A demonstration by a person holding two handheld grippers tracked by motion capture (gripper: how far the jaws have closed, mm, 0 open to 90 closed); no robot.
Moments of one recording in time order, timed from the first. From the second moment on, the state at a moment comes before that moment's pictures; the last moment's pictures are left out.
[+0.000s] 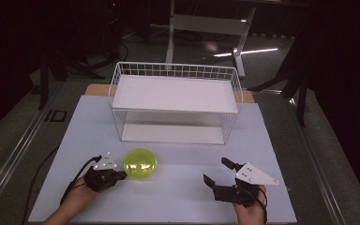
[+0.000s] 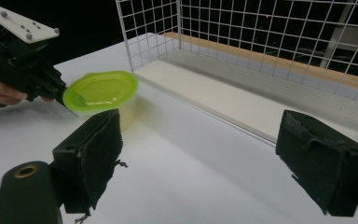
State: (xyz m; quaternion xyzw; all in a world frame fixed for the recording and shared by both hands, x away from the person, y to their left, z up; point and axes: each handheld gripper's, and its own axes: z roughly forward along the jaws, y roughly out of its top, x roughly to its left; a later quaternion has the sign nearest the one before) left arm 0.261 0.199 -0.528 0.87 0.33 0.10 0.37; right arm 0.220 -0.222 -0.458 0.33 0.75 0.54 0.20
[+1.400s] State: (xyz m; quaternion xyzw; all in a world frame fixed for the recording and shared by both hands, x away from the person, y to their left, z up) left arm 0.295 0.146 -0.527 0.86 0.33 0.07 0.38; right arm 0.220 -0.223 -0.458 0.33 0.75 0.54 0.20
